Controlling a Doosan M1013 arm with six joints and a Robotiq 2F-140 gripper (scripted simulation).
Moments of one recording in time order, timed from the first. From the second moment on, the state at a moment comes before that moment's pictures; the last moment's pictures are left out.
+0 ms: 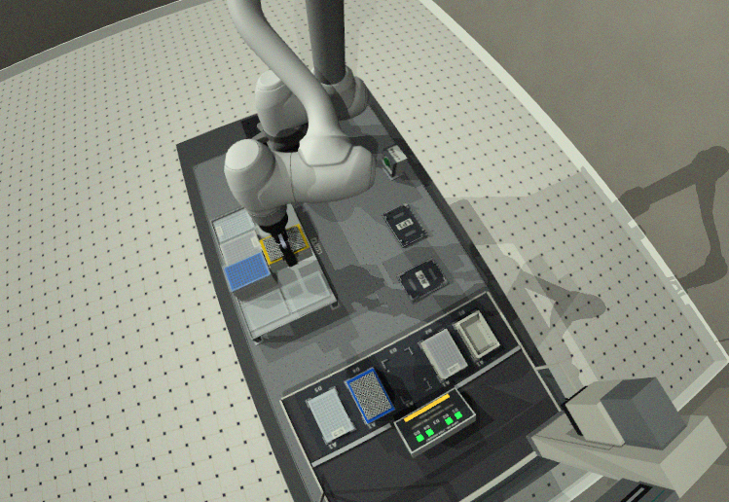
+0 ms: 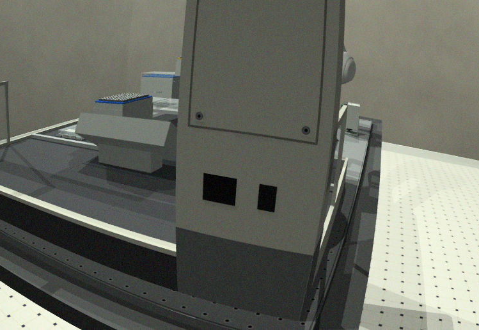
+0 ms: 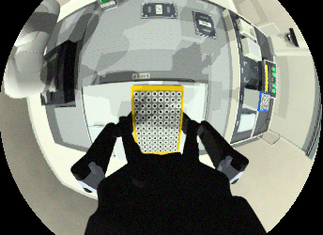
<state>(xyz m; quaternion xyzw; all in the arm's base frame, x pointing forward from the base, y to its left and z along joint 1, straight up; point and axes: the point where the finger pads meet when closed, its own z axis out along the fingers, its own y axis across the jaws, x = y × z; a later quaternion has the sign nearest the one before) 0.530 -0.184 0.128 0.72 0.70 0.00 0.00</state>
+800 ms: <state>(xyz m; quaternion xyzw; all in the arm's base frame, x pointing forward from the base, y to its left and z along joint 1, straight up) 0.530 -0.184 0.161 0.72 0.70 0.00 0.00</state>
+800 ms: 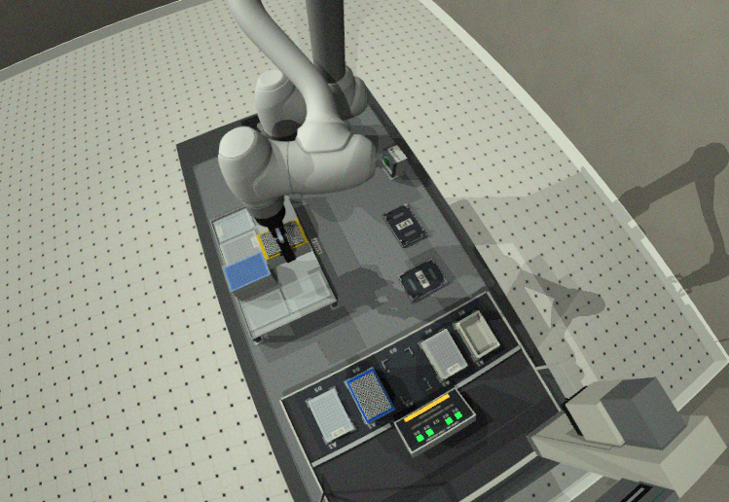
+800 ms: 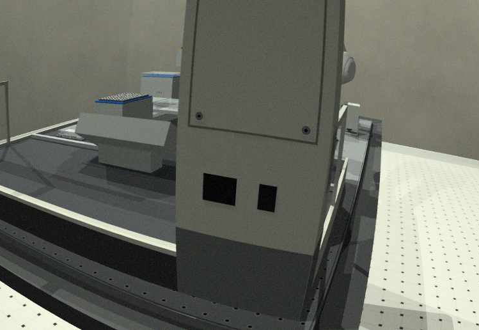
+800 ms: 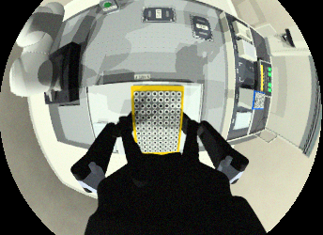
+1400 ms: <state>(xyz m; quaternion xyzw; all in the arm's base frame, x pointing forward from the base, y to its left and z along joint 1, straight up) 0.530 -0.184 0.188 0.72 0.70 0.00 0.00</state>
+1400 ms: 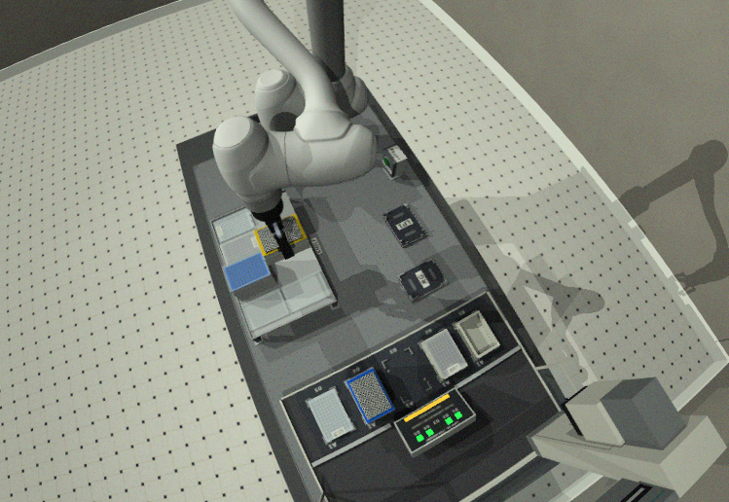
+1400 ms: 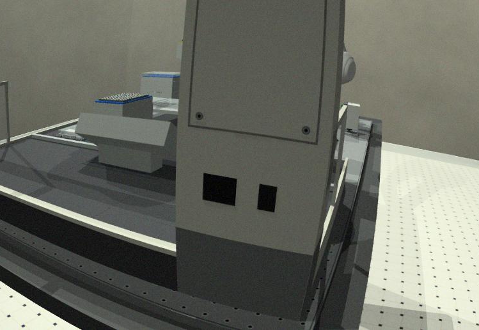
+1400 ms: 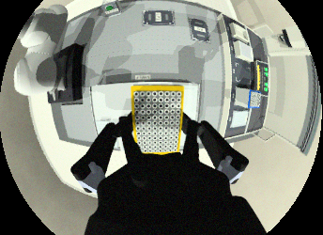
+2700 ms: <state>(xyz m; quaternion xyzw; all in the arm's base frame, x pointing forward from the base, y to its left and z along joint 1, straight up) 0.530 -0.184 0.246 0.72 0.70 0.00 0.00</state>
